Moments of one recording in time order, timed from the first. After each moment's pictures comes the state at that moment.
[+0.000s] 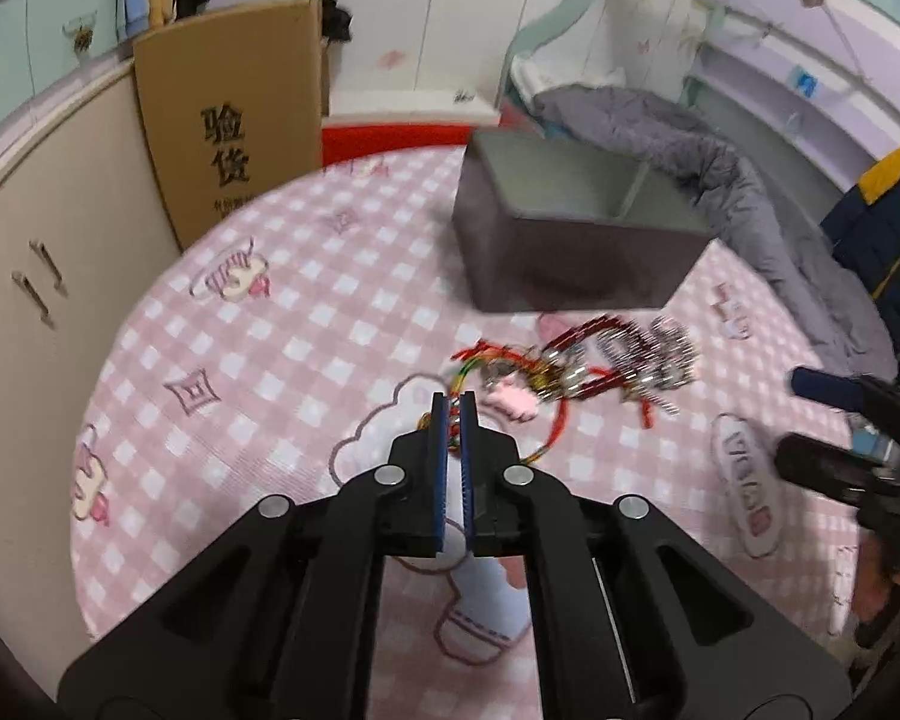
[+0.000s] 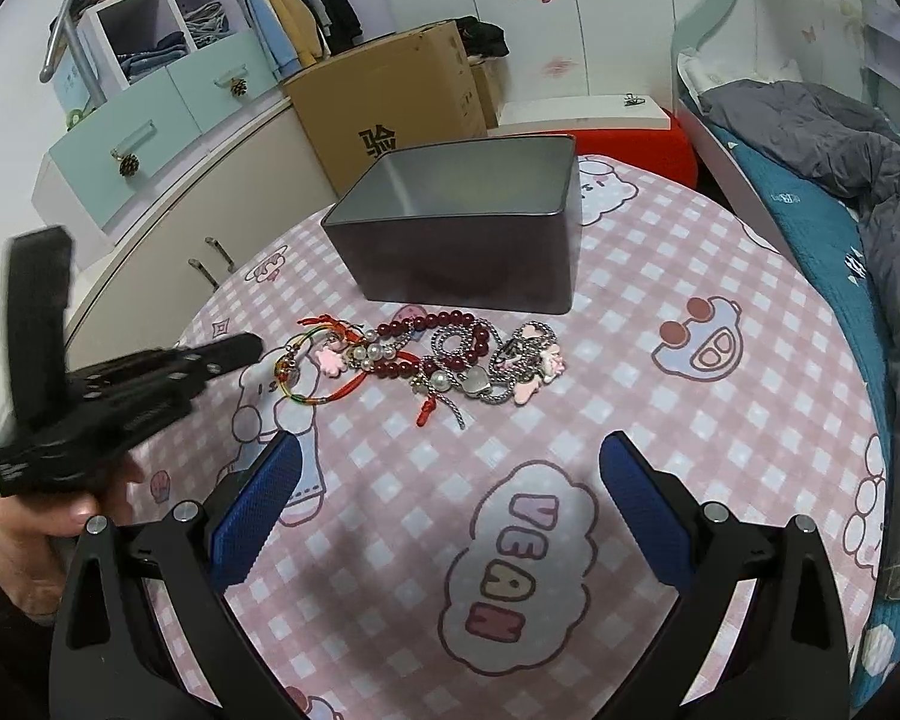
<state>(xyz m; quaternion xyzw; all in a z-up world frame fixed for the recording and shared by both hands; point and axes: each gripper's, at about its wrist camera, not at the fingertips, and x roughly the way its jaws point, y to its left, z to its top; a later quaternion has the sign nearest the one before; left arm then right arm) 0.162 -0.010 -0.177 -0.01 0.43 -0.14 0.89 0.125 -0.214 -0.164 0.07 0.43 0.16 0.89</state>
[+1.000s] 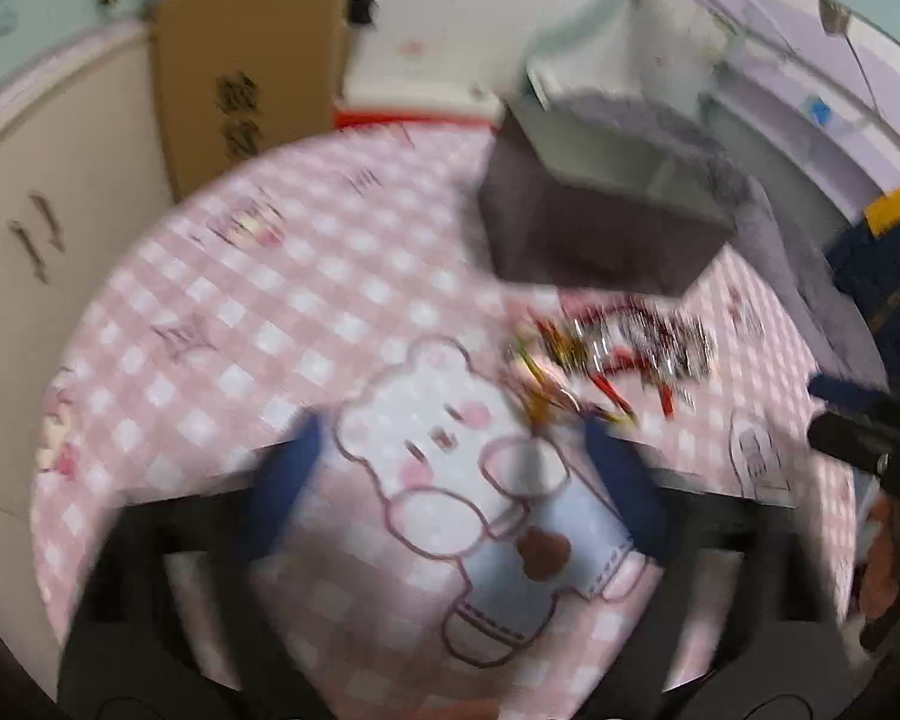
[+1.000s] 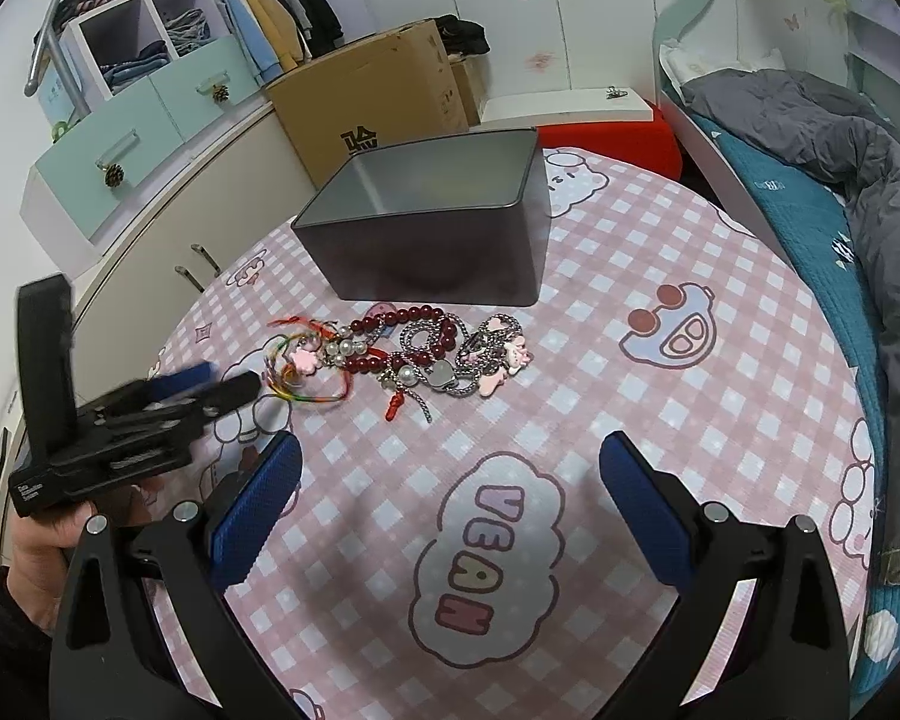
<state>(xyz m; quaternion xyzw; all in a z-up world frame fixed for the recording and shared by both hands) 0.150 0.005 -0.188 -0.05 0.41 -0.12 0.90 0.125 -0.227 -0.168 0.08 0.43 0.15 0.88</state>
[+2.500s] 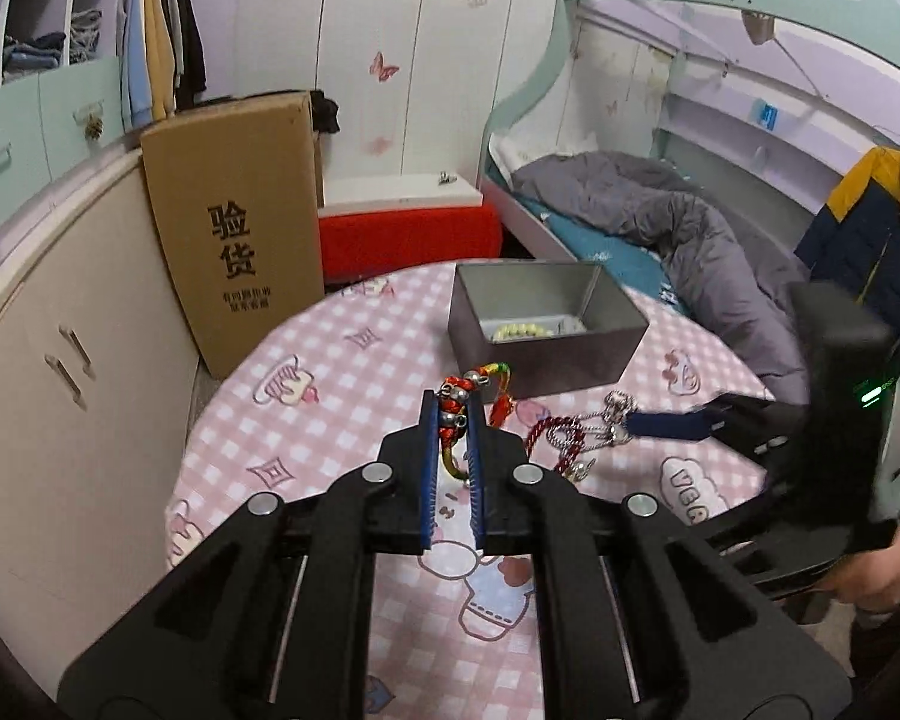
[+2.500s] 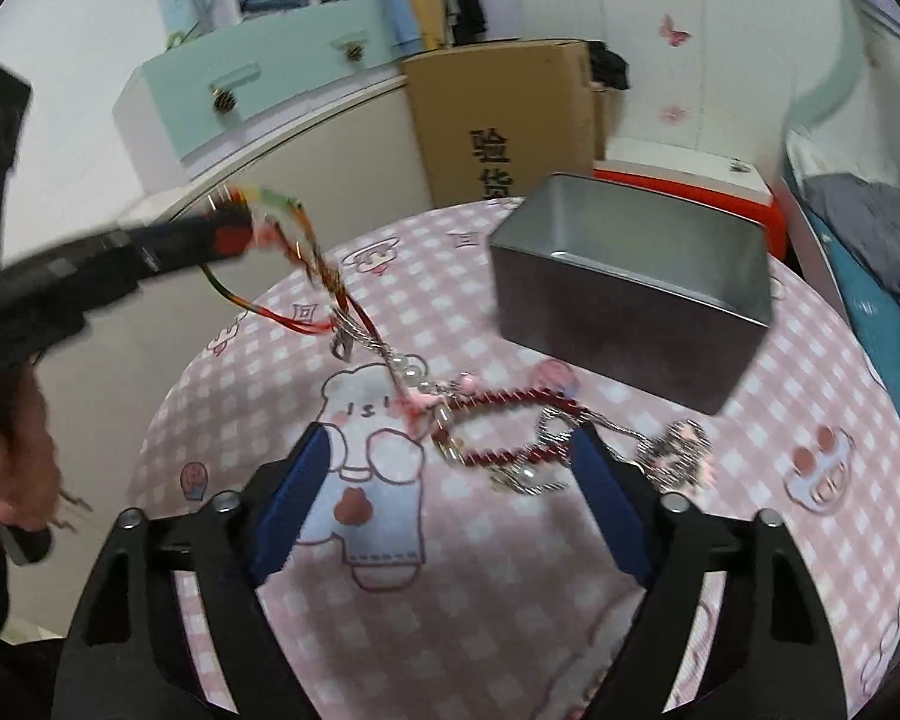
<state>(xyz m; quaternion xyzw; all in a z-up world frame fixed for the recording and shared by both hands) 0.119 0.017 -0.094 0.01 0.33 -0.17 0.93 0.147 -0.137 -0.167 -0.03 0.39 0.28 0.88</state>
